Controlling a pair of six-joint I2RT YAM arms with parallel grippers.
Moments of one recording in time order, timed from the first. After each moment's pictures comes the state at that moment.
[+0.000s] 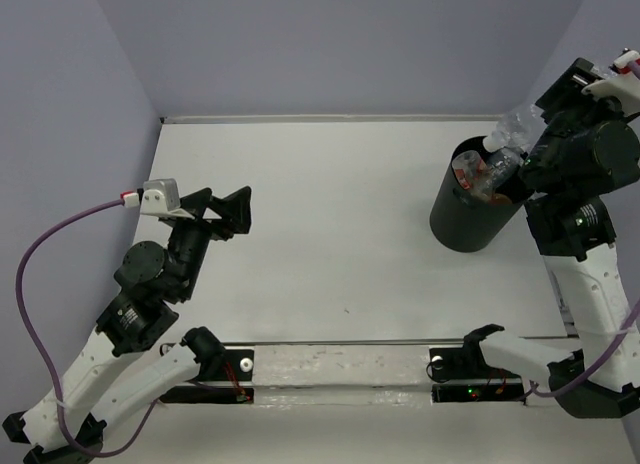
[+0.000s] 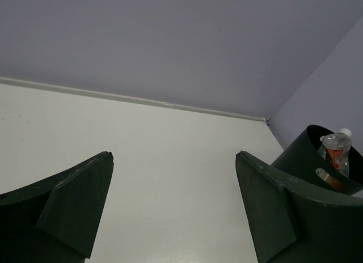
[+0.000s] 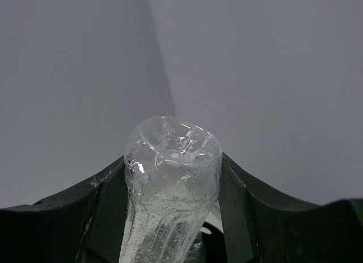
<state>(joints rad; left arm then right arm) -0.77 0.52 0.89 -0.21 -0.55 -0.32 0.41 1.09 1.60 0.01 0.98 -0.25</state>
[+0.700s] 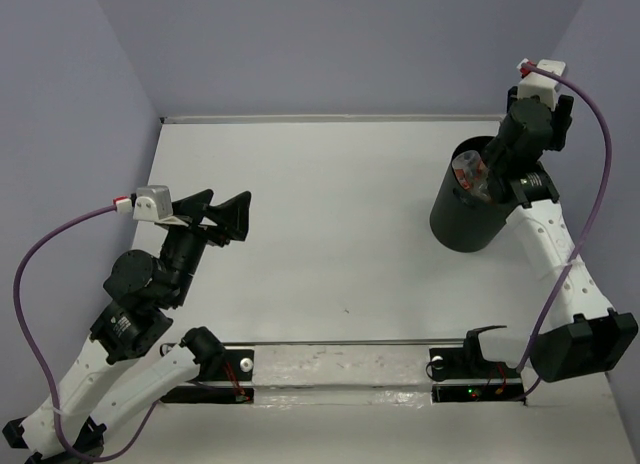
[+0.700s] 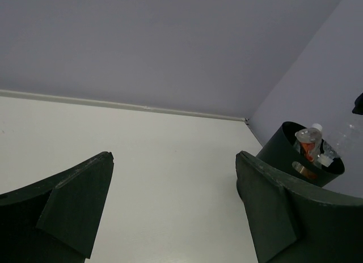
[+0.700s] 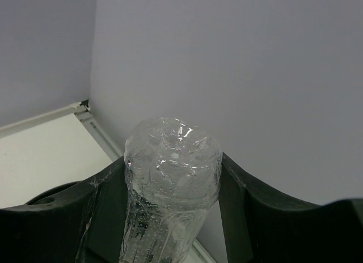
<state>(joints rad) -0.76 0.47 0.88 -0.20 -0.46 -0.33 0.16 1.26 1.37 0.01 0.95 -0.41</state>
